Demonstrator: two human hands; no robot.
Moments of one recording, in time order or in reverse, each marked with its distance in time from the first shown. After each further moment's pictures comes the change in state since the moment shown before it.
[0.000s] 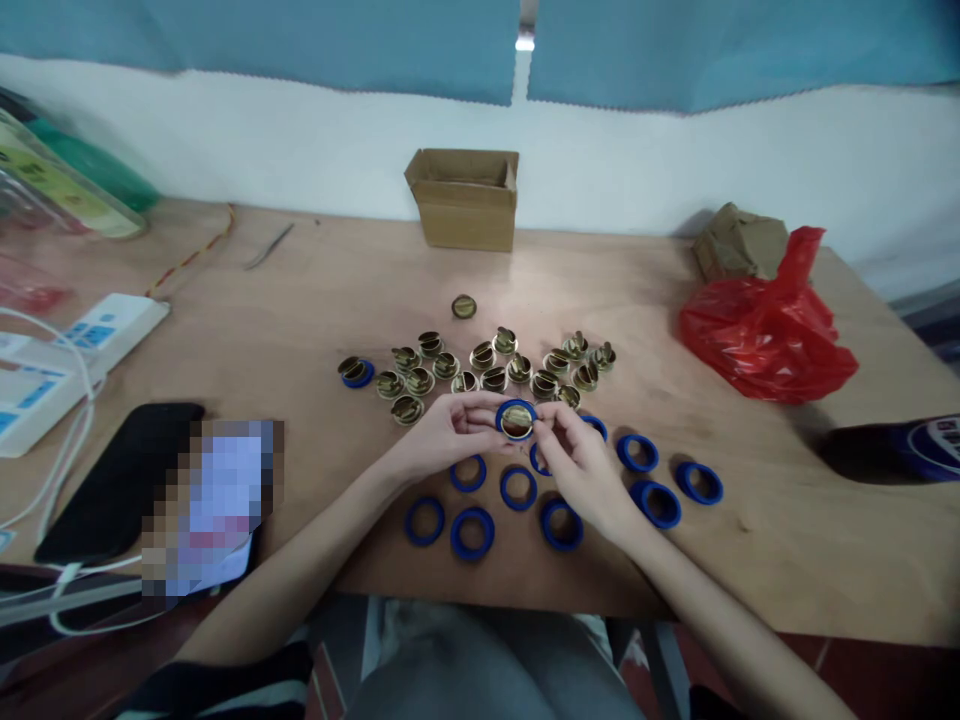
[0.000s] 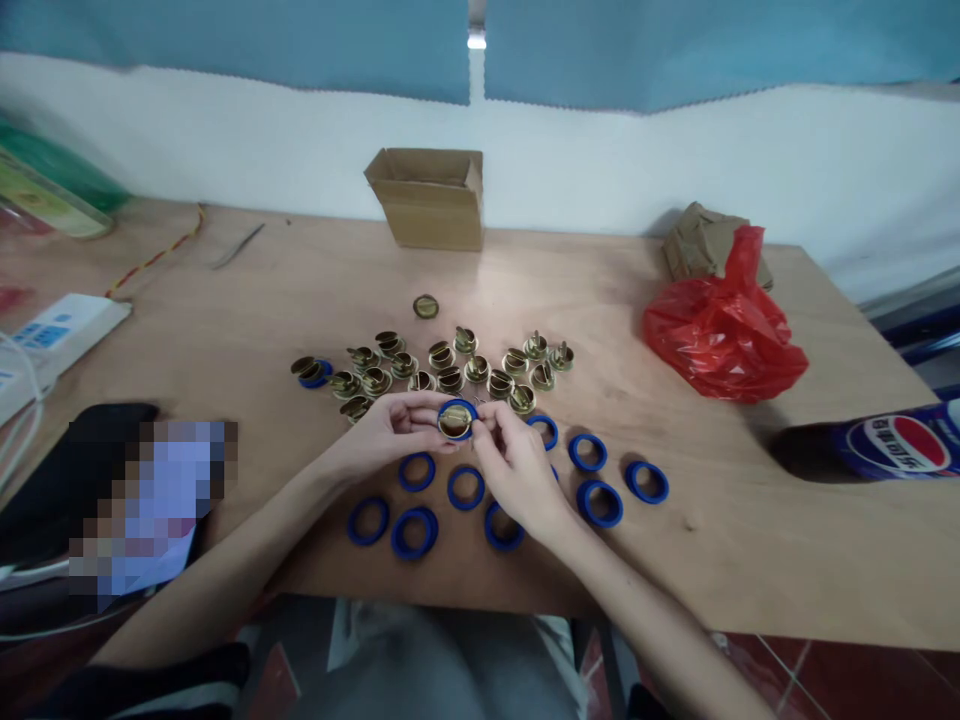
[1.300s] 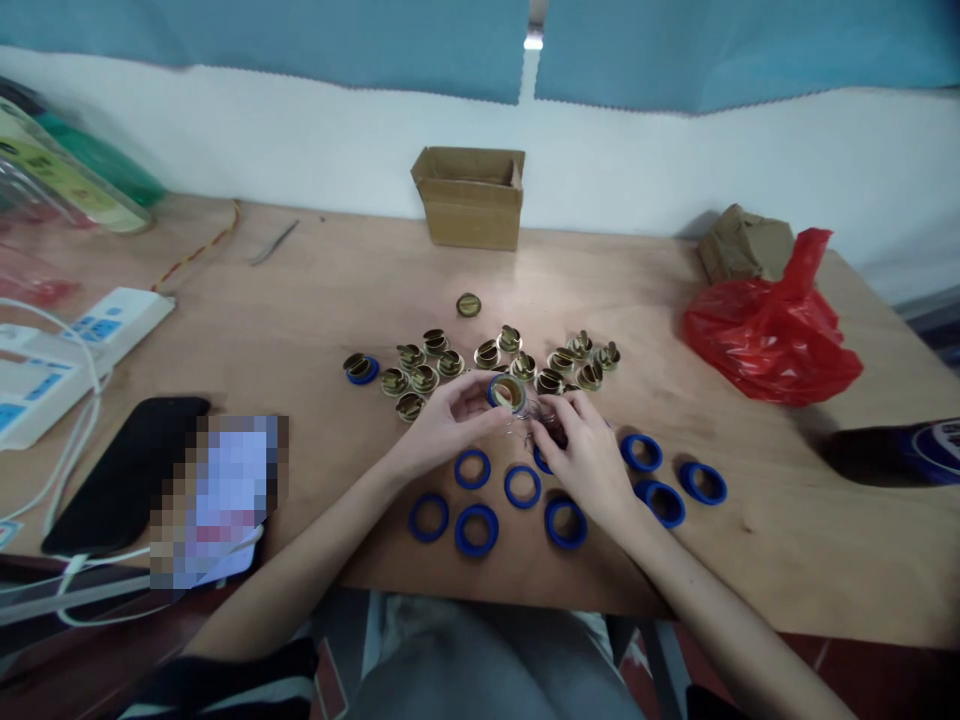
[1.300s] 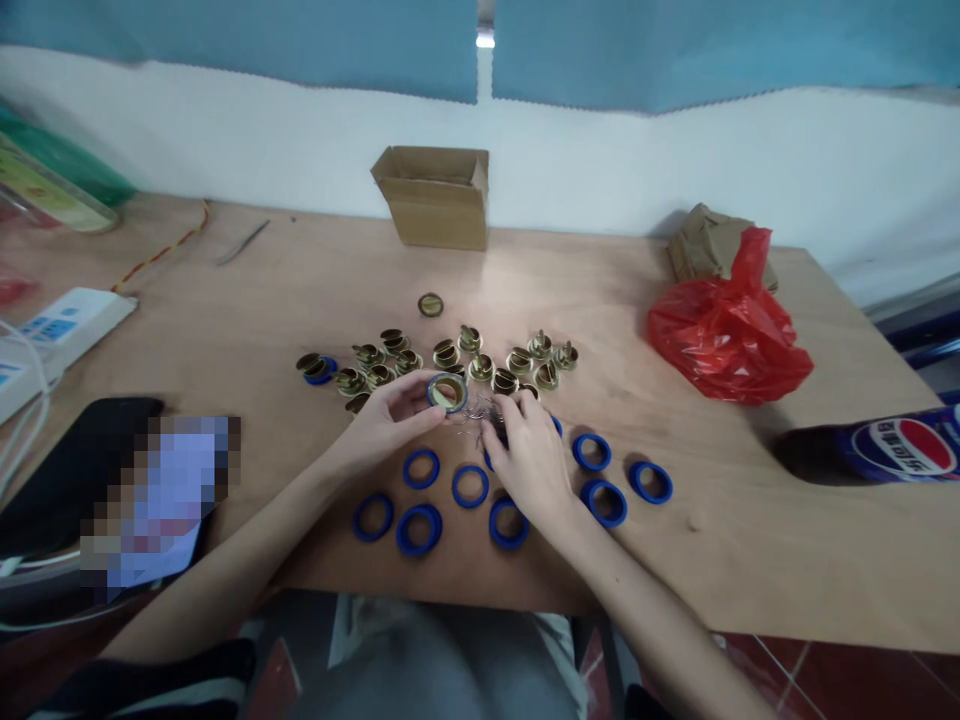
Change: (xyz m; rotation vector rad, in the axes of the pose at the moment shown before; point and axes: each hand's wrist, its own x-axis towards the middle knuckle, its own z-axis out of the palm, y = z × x) left_hand 0.005 -0.005 -0.004 0.127 0.152 0.288; right_hand 0.008 0.020 -0.004 -0.700 0.129 -0.163
